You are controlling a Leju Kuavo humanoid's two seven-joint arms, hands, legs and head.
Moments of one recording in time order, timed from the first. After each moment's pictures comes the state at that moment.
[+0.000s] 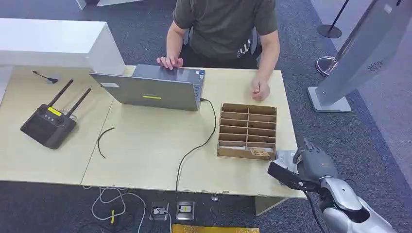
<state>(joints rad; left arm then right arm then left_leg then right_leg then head) -0.09 0.14 -1.02 -0.25 1.39 0.22 -0.23 -0.35 -0.69 0.87 -1.55 0.64 -0.20 0.54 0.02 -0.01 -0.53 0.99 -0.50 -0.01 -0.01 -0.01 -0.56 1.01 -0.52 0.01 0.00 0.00</state>
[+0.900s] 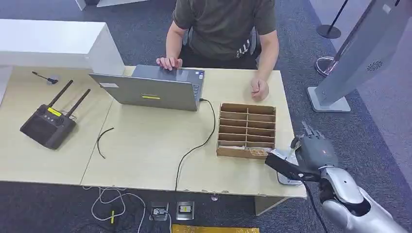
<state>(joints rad) -0.09 0.14 -1.02 -0.25 1.41 0.21 -0.23 -0.43 -0.68 0.85 -1.65 0.73 -0.22 0.52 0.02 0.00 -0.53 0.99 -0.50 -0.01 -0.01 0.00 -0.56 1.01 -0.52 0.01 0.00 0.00</state>
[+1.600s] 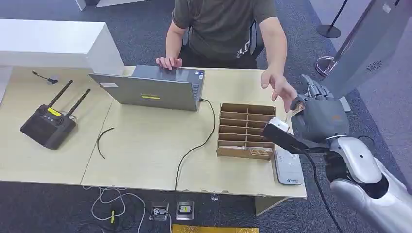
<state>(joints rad) -0.09 0.14 -1.05 -0.25 1.39 0.20 -0.23 -0.62 -0.69 0.86 -1.85 0.72 -0.14 0.58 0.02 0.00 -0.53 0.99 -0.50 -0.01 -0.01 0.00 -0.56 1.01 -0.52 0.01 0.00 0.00</state>
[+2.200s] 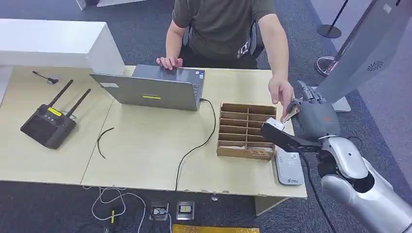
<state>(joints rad) -0.09 0.13 -1.08 -0.25 1.36 0.15 -0.29 -0.59 -0.63 0.83 -1.72 0.74 -0.17 0.53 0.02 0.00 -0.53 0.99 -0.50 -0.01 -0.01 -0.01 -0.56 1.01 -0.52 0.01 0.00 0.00</state>
